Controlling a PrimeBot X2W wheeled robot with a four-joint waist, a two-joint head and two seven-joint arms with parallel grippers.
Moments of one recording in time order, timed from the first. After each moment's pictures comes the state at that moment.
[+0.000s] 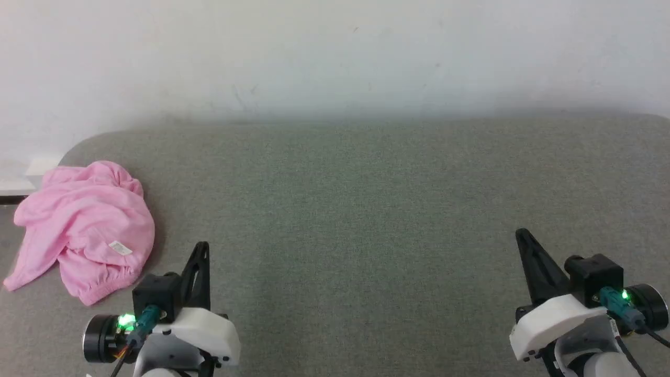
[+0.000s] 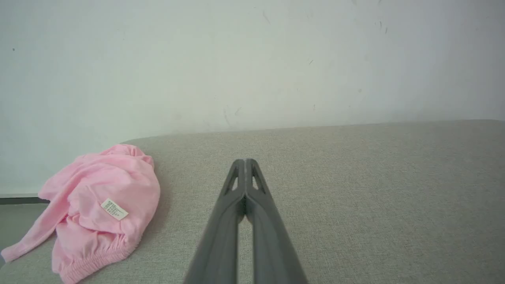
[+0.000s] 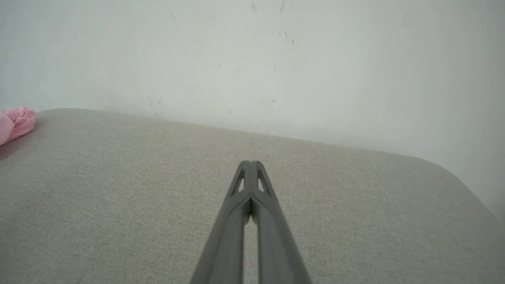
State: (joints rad) left arm 0.01 0.06 0.00 0.00 -0.01 0.00 0.00; right arm 0.01 -0.05 0.00 0.01 0.01 0.13 0.00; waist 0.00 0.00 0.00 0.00
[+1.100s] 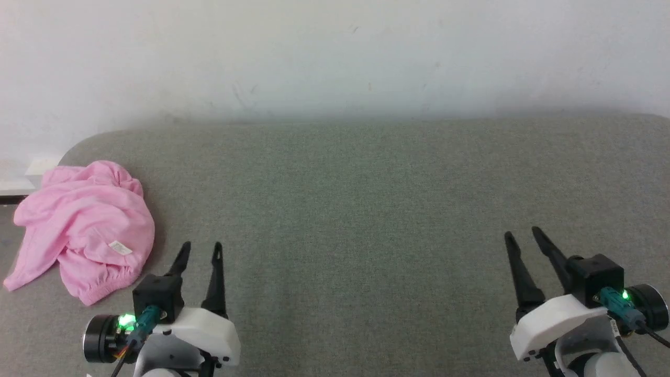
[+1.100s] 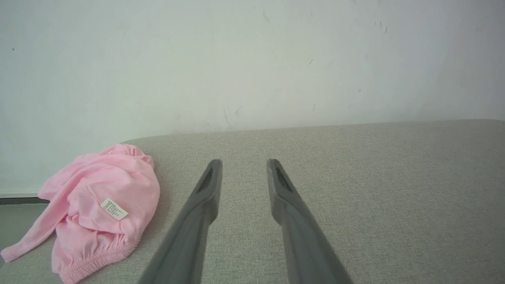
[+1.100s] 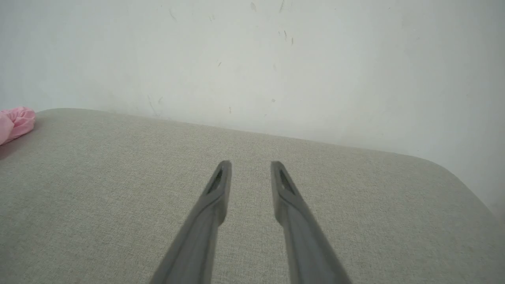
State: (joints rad) left arm 0.01 0.06 0.00 0.00 -0.01 0.00 0.00; right arm 0.01 -0.05 0.00 0.01 0.01 0.13 0.00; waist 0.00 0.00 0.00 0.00
